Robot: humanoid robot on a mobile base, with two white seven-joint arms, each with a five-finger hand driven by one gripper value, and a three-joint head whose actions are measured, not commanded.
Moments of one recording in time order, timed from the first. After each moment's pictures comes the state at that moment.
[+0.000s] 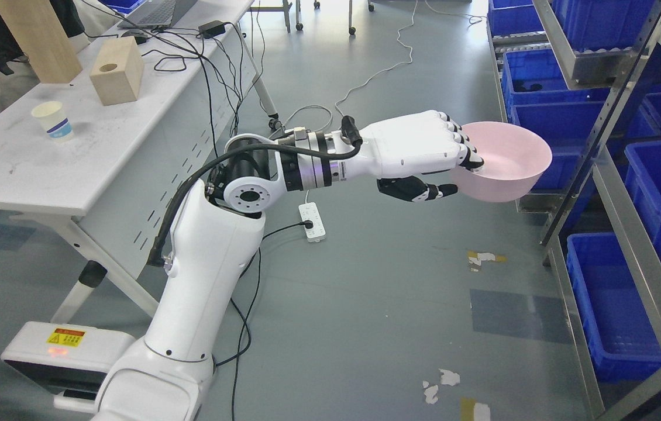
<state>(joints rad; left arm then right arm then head) -0.68 0.00 -0.31 -1.54 -0.55 -0.70 -0.86 0.06 0.00 0.00 0.00 0.04 -0.12 -0.26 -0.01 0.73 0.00</state>
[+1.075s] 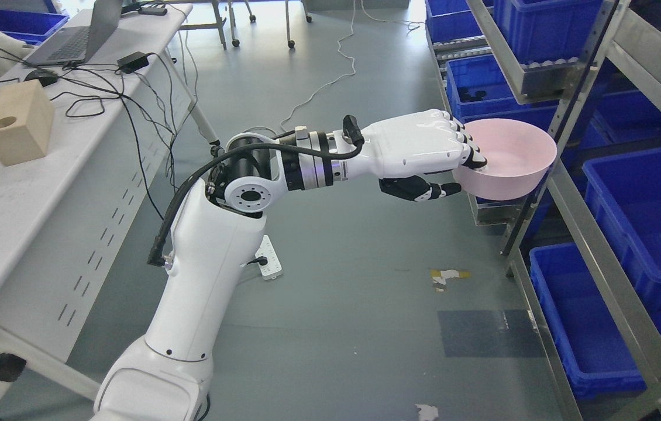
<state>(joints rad) -0.69 0.00 -0.32 -1.55 -0.55 -0.70 -0.86 0.06 0.00 0.00 0.00 0.04 -0.12 -0.26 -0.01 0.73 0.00</state>
